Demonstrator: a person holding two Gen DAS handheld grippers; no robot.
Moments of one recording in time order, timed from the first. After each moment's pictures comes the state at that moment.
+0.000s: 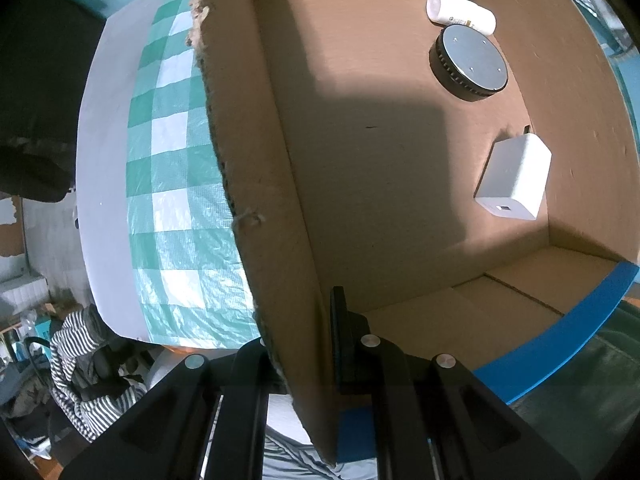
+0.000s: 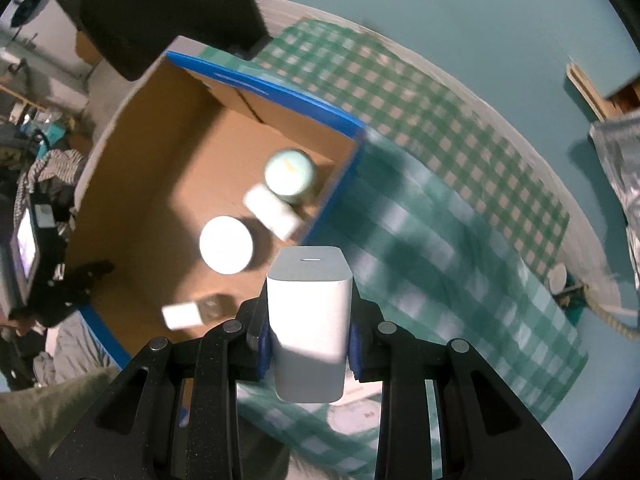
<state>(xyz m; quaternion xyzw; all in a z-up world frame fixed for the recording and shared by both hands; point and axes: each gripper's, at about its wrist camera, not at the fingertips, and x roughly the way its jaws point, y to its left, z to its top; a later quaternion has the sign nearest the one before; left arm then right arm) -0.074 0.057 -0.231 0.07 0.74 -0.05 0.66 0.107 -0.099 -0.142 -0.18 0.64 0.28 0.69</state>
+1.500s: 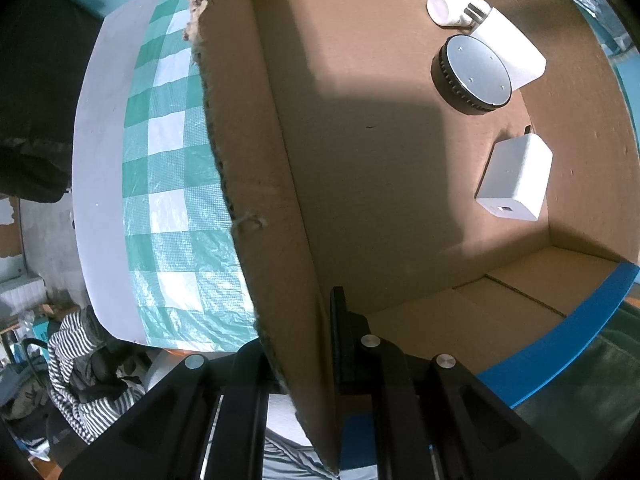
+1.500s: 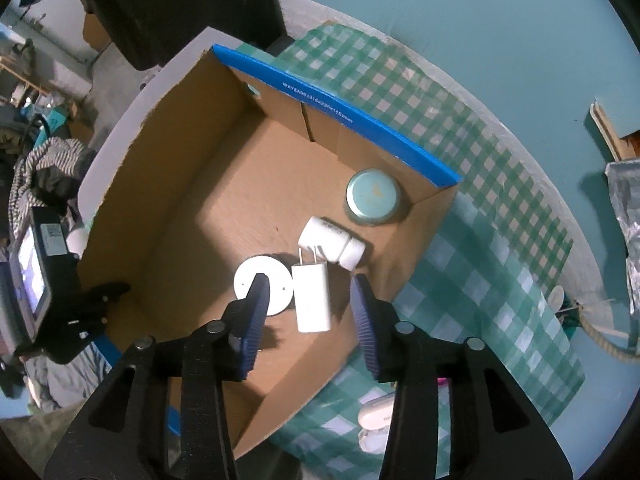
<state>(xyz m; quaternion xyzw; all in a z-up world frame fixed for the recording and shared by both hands) -0.072 0.059 -0.234 0.06 0.75 -0.05 0.66 0.090 -0.047 -0.146 -0.20 0.63 0.28 0.70</state>
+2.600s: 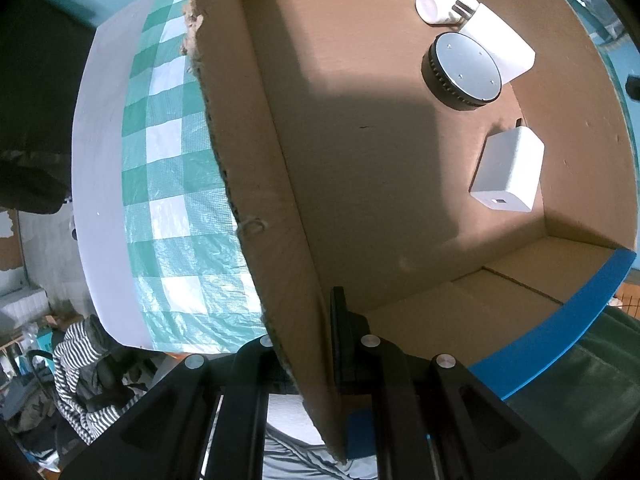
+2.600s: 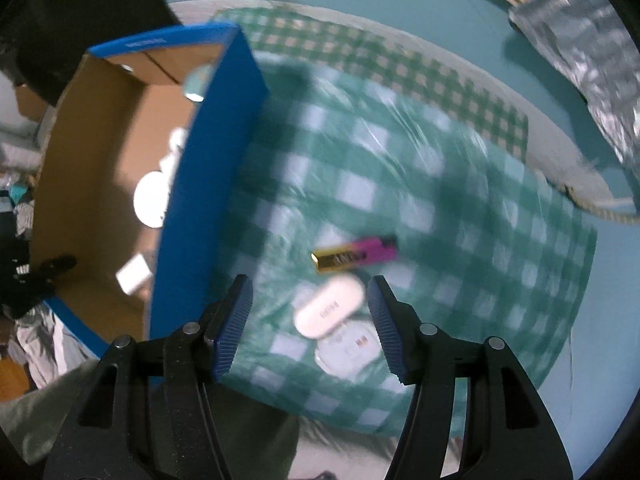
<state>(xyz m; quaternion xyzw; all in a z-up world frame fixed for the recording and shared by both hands) -0.069 0.056 -0.231 0.07 0.74 -0.07 0.66 0.049 -0.203 -0.171 -0.10 0.68 0.14 0.71</state>
